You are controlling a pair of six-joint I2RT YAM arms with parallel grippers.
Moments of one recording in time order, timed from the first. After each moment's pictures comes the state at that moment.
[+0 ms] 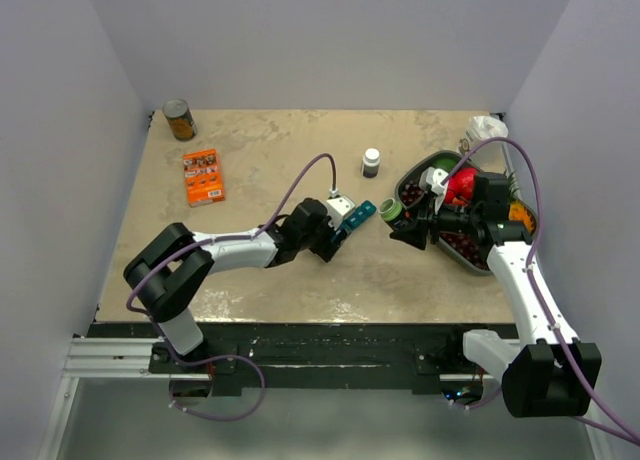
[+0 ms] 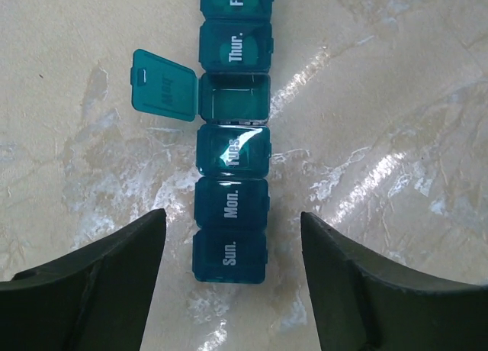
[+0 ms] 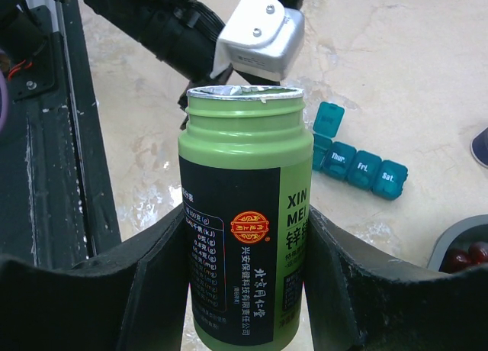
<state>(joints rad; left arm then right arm) -0.83 1.69 0.89 0.13 -0.05 0.01 0.01 1.05 0.84 -0.49 -1.12 -0.55</state>
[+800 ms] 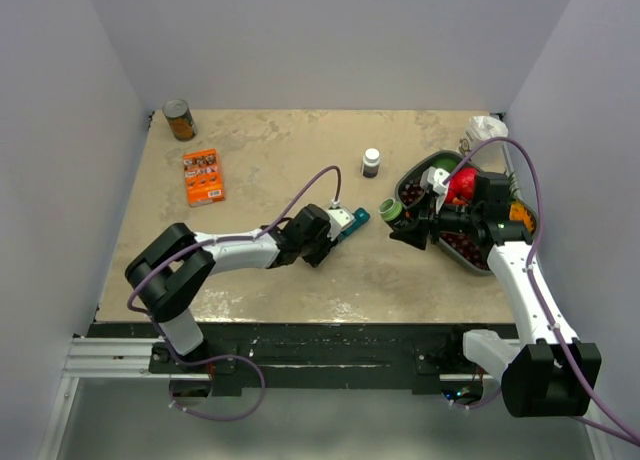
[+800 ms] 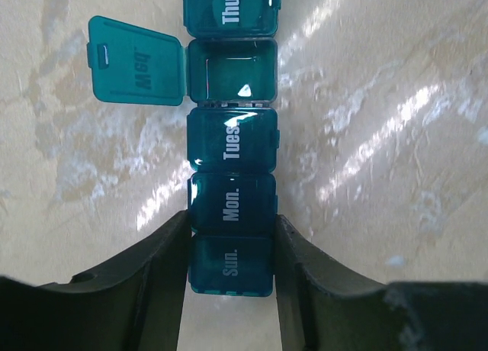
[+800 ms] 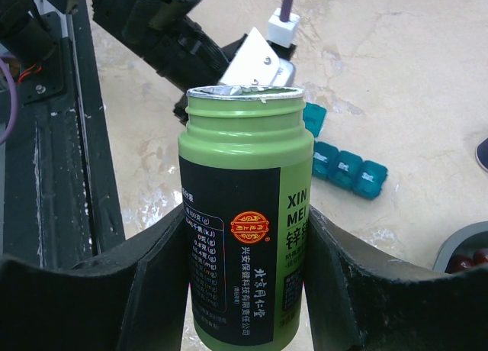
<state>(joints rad) -0.84 1.73 0.91 -0.01 -0.08 0.06 0.01 1.05 0.84 -0.48 -1.14 -0.54</state>
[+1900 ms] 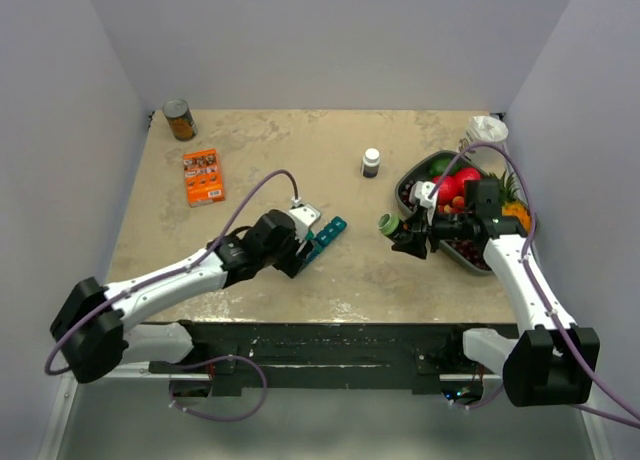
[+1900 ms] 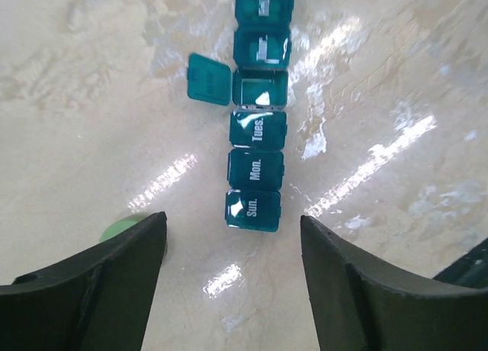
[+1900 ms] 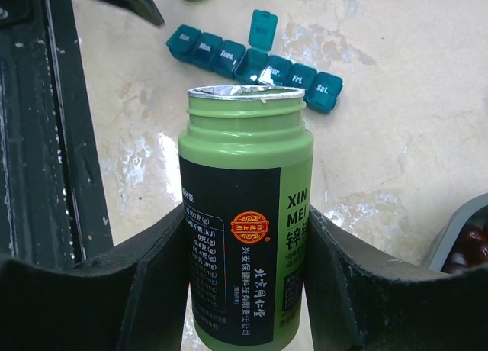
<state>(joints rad) -0.84 1.27 0.77 -0.32 -0.17 -0.07 0.02 1.11 0.84 -0.67 -1.06 -0.81</state>
